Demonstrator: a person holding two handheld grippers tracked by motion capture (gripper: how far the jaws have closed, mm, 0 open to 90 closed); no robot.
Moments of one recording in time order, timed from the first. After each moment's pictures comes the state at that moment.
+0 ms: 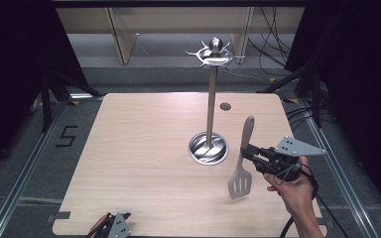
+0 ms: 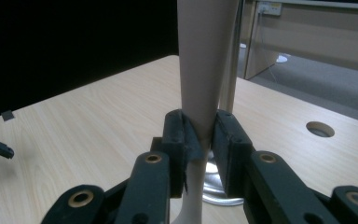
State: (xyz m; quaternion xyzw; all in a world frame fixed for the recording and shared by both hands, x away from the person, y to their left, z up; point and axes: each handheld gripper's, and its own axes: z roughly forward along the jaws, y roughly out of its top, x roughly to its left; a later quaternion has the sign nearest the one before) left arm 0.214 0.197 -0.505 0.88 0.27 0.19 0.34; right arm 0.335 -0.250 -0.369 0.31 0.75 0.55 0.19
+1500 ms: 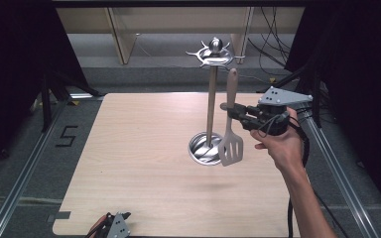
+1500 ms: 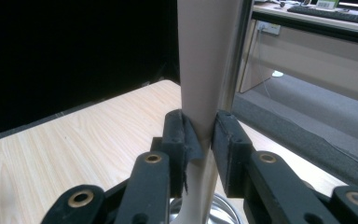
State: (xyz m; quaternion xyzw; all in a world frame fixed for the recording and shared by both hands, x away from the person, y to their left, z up) left arm 0.213 0.198 -0.503 0.88 0.28 0.19 0.33; right arm 0.395 -0.210 -0.282 0.28 0.77 0.53 0.22
